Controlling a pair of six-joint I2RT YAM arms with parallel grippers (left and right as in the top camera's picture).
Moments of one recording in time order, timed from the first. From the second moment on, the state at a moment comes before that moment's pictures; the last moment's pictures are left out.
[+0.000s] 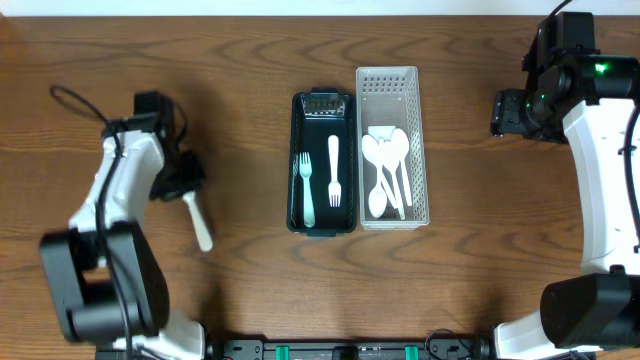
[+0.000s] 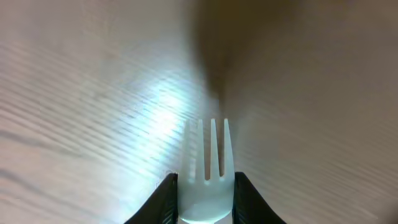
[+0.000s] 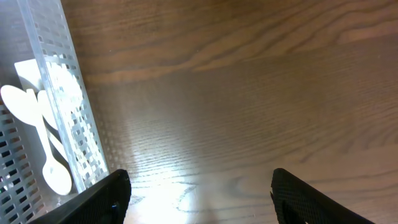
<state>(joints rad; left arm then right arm) 0.10 1.72 1.23 -1.01 -0.04 -0.29 -0.03 1.69 1.73 -1.31 0.11 0.15</state>
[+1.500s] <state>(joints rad) -0.45 1.73 1.75 -1.14 -0.12 -0.16 -0.03 1.69 1.73 -1.30 0.11 0.13</state>
